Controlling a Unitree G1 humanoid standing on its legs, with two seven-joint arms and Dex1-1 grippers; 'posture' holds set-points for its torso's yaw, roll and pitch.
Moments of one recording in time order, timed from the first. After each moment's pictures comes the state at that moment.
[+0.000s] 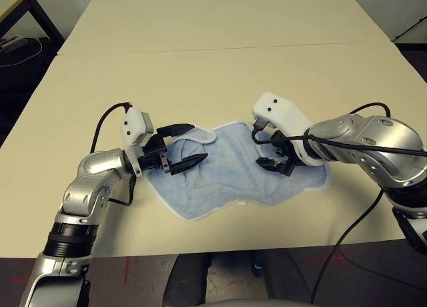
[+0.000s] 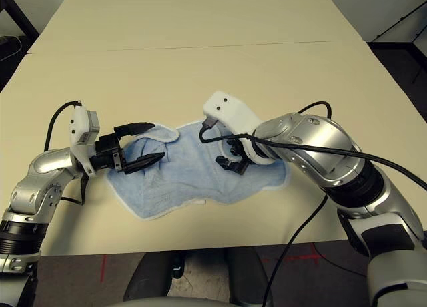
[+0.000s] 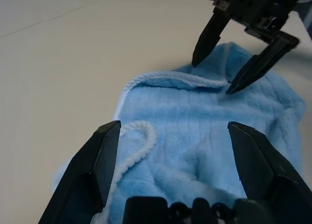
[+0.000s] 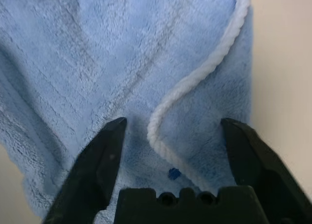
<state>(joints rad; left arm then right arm) -0.28 0.63 0.02 -0.11 -0.47 0.23 -1.06 -0.85 -0.65 0.43 -0.48 0.56 1.60 0.40</state>
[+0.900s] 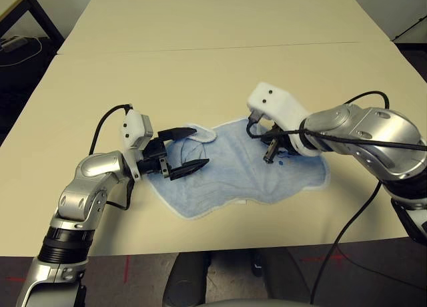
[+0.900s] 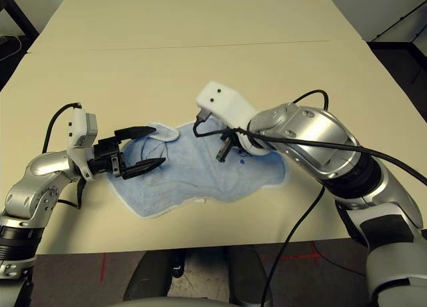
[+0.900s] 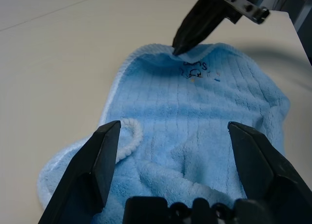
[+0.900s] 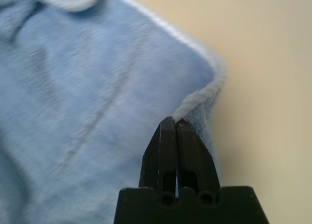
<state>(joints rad) -0.26 0.63 0.03 -0.15 -0.49 0.26 -1.06 -0.98 -0.65 0.44 -0.36 0.47 1.49 0.41</state>
